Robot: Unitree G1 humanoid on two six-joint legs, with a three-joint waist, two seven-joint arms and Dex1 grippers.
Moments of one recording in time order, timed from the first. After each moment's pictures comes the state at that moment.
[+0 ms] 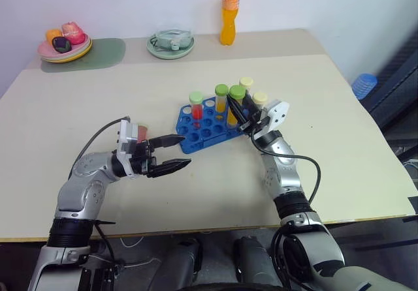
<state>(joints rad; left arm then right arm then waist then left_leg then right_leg) -0.27 0.52 0.07 -0.02 -0.62 0.26 -1.27 -0.56 -0.05 -0.04 0.55 0.27 -0.49 0.65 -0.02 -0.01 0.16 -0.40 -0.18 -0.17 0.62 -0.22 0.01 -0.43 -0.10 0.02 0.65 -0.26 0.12</state>
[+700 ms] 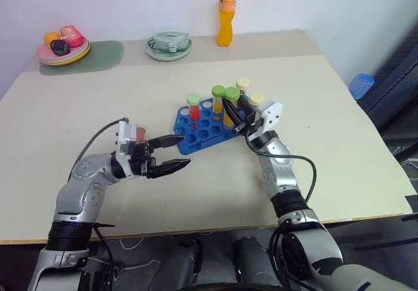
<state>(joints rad) -0.25 0.52 0.07 -0.04 -0.64 0.26 -1.24 -0.58 -0.04 -0.02 0.60 0.26 -0.52 0.66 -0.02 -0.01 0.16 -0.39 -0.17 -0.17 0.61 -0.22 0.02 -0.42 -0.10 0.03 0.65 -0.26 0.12</state>
